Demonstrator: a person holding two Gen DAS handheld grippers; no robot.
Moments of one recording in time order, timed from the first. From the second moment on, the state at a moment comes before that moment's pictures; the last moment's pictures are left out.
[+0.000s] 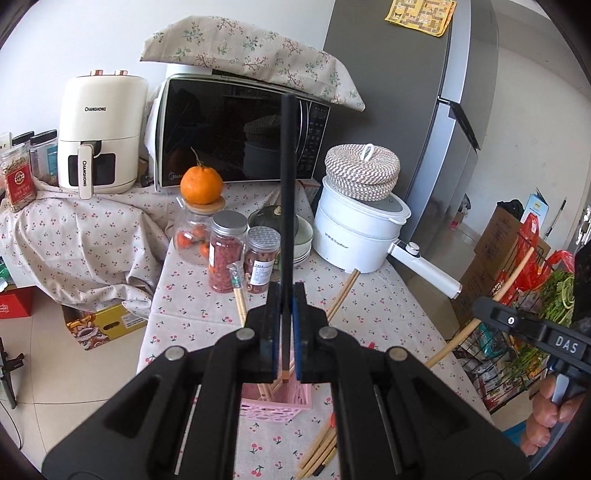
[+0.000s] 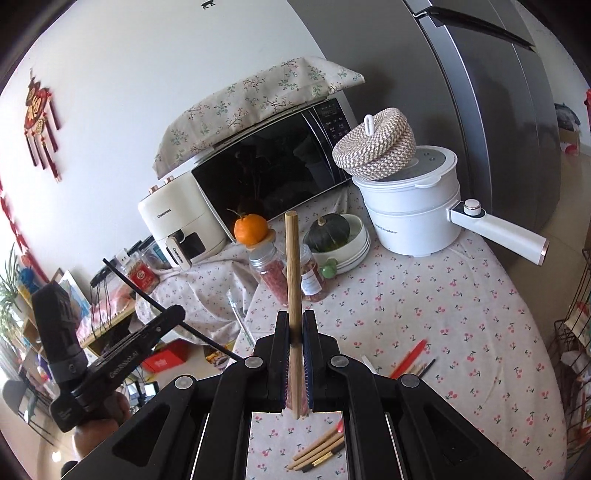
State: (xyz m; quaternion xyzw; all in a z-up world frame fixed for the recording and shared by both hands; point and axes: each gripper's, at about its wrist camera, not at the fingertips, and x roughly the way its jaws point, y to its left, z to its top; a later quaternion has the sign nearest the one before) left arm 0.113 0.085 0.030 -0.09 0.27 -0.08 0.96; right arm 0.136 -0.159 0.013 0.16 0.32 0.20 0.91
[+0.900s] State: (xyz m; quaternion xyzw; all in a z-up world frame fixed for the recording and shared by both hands) left arm 0.118 0.104 0.002 -0.09 0.36 -0.04 0.93; right arm 0.171 -0.103 0.012 0.14 0.27 0.23 0.93
